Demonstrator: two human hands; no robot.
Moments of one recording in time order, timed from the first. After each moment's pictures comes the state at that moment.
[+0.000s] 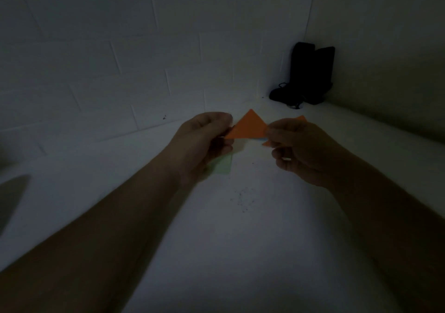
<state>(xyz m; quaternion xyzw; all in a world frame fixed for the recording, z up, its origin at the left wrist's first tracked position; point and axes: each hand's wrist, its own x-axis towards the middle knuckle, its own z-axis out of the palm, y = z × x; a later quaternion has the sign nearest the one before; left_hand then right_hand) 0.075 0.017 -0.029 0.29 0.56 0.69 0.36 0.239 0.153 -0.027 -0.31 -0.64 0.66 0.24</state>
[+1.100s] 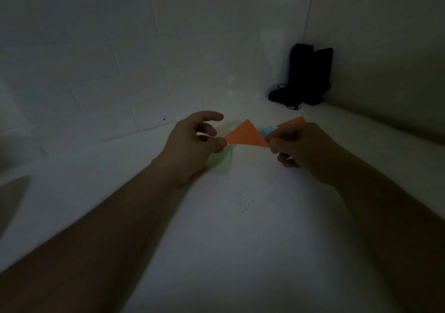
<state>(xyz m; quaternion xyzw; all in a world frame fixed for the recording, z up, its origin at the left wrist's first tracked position) 0.057 0.012 -0.042 0.41 0.66 0.61 0.17 0.247 0.163 -0.031 -0.32 -0.78 0.49 0.24</state>
